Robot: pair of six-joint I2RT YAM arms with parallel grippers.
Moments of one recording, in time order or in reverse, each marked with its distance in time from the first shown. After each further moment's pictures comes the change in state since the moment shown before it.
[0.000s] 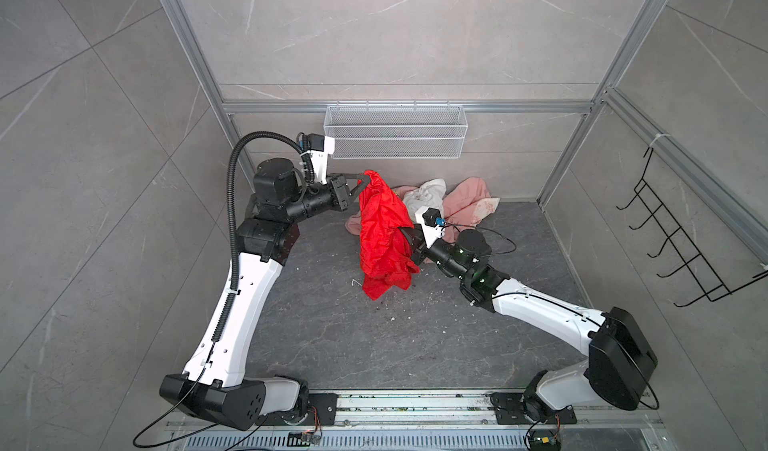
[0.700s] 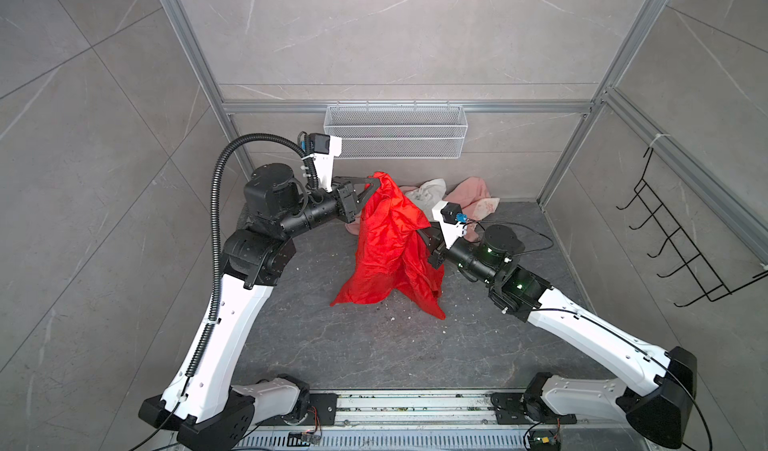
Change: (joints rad) left arm -0.172 -0.082 0.081 -0.112 -0.151 0.041; right arm 0.037 -0.238 0.096 -0.376 0.054 -0.041
